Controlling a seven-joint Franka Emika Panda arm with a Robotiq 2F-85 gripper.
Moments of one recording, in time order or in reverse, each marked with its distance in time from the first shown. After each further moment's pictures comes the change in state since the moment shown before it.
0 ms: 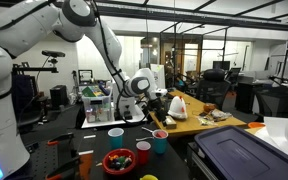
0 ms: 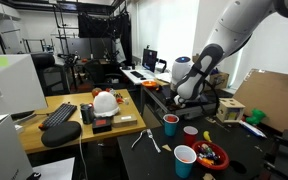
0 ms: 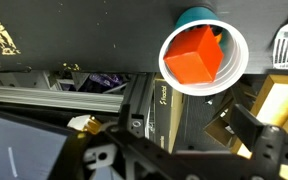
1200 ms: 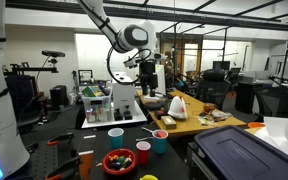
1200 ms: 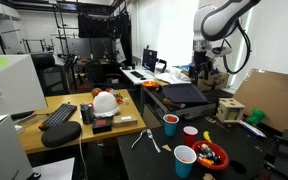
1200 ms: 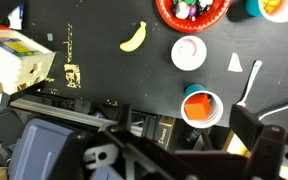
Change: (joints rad) arm -0.344 -0.663 0.280 -0.230 -0.178 -0.624 -0.304
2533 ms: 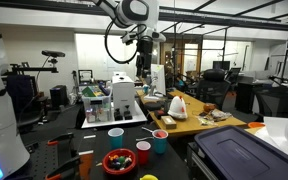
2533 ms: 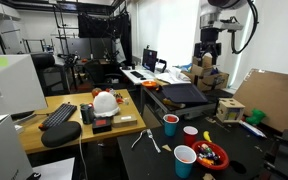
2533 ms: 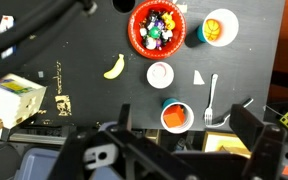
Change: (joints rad) arm -0.114 -0.138 0.098 0.101 0.160 -0.323 -0.021
